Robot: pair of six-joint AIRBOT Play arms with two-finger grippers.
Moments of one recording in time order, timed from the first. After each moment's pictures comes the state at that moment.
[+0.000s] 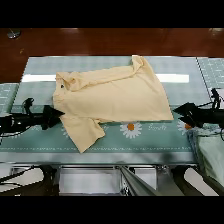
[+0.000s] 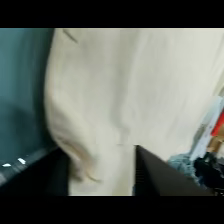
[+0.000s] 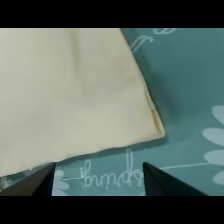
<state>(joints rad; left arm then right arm) 0.49 -1.36 0.52 0.56 -1.06 -1.06 -0.55 -1.05 0.62 -0.84 1.16 1.28</state>
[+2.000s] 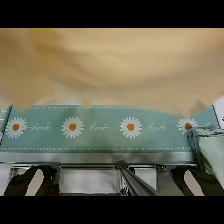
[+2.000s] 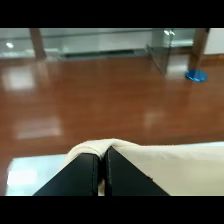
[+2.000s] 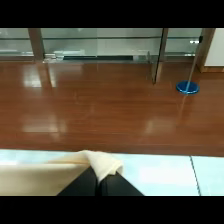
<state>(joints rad) 0.31 -0.71 1.97 1.18 -1.40 -1.42 -0.25 -0.75 2.01 -1.28 1.48 1.53</state>
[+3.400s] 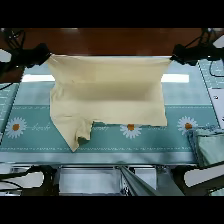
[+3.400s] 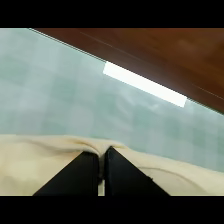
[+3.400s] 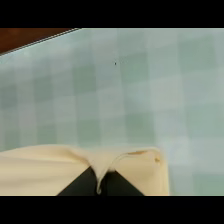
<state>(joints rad) 0.11 -1.49 1.33 0.96 -0.60 -1.51 -0.15 -1.75 1.73 -1.04 1.00 1.53</state>
